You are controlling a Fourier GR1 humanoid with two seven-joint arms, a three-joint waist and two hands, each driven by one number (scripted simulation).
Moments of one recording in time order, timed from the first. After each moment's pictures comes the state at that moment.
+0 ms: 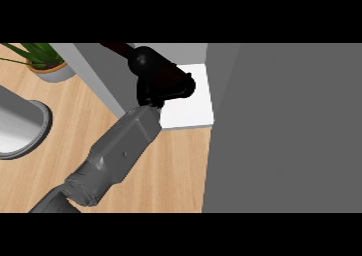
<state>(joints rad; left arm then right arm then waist) -1.03 0.00 -0.47 -0.28 1.25 0.30 -0.68 -0.11 -0.04 0.06 -2.31 -0.21 0.20 0.45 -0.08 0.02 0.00</state>
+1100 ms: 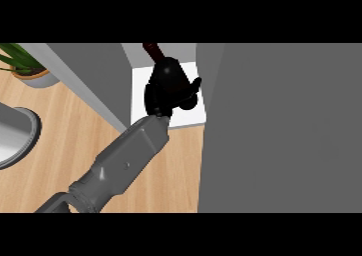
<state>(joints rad) -0.96 0.00 -0.64 -0.43 1.49 0.43 -0.75 -0.13 -0.04 0.07 -2.29 -0.23 0.22 0.43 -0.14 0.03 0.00</state>
